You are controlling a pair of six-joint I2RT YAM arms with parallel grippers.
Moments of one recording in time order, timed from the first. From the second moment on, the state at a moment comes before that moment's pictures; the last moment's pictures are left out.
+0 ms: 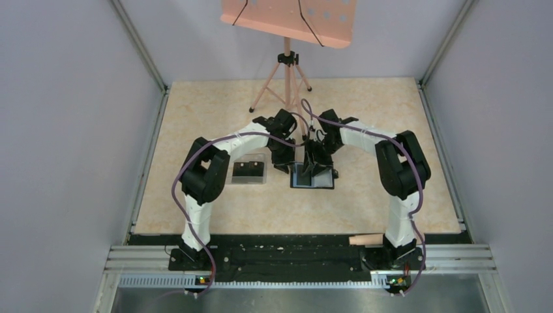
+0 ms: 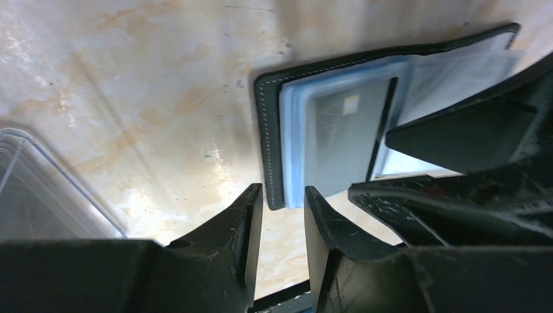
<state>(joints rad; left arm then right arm) -0.63 2.05 1.55 -0.78 0.23 -0.61 0.45 1.98 1.34 -0.69 -0.53 0.37</state>
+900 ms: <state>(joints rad) -0.61 2.03 1.45 -0.57 0.43 -0.69 0.46 1.98 1.33 -0.70 -0.48 0.34</state>
